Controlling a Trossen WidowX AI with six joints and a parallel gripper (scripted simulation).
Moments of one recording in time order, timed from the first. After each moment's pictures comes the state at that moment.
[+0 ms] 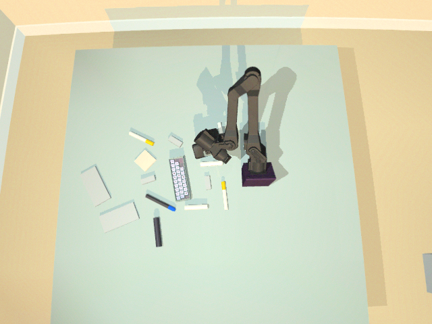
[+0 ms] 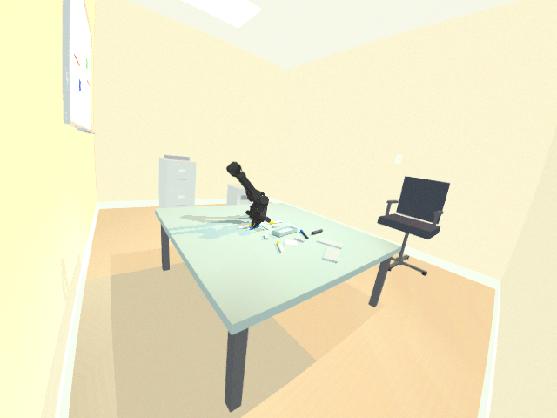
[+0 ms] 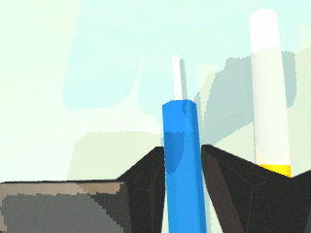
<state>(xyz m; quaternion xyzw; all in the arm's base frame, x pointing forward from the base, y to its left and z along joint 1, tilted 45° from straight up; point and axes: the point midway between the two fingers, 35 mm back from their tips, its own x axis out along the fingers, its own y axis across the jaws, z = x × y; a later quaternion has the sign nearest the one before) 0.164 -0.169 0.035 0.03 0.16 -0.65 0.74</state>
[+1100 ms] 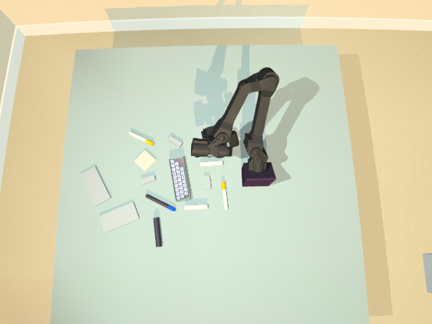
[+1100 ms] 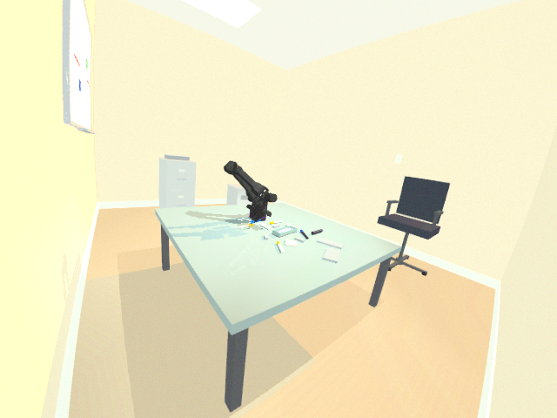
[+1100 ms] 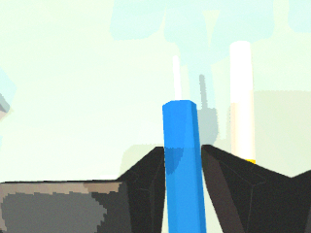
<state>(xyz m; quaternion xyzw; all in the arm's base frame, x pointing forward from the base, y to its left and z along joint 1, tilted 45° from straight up) 0.165 -0.137 0.062 0.03 0.17 -0.66 0.74</state>
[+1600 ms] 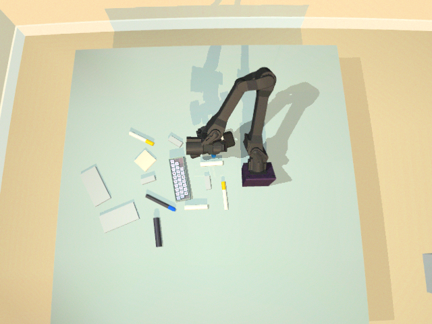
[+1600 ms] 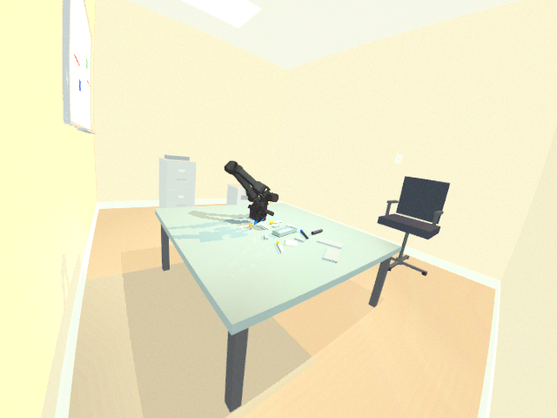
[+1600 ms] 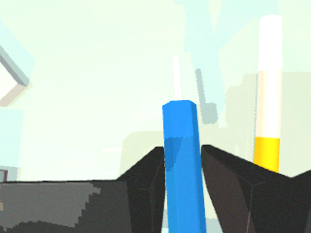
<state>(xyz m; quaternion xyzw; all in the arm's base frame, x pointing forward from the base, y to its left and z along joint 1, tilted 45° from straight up) 0.181 -0.130 0.056 0.07 0.22 -0.65 0.73</state>
